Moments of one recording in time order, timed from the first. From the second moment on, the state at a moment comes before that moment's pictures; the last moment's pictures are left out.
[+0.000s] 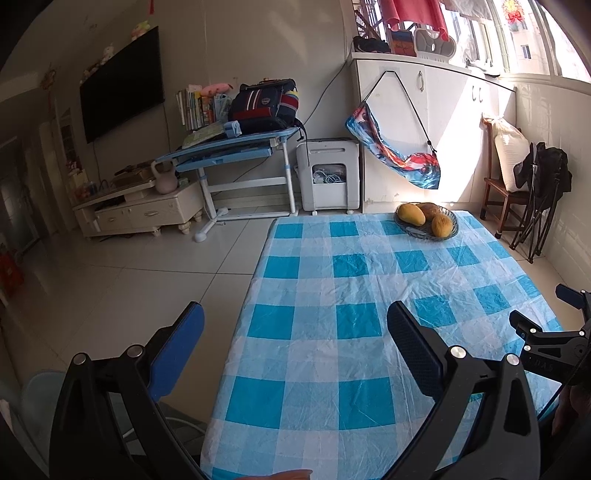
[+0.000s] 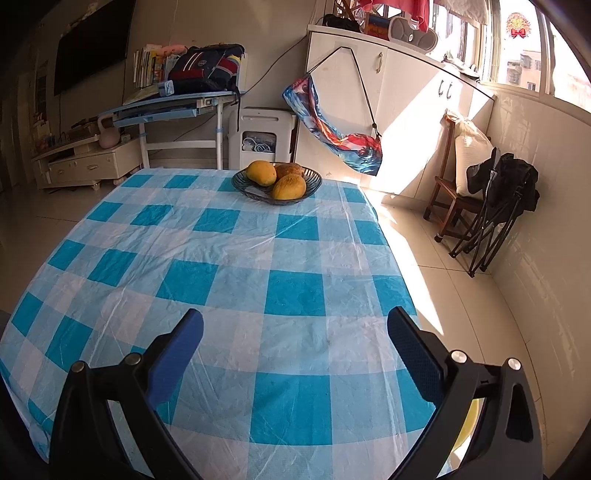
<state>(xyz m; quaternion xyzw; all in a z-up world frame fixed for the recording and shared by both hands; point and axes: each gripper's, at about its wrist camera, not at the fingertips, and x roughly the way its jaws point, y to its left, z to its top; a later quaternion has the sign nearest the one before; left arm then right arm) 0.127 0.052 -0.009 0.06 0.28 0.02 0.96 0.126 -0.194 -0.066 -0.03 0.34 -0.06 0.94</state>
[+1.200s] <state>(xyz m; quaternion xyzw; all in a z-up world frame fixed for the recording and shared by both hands) 0.168 0.053 -0.018 0.06 0.33 -0.02 0.94 0.214 -0.198 -0.106 -0.05 0.45 -0.03 0.89</state>
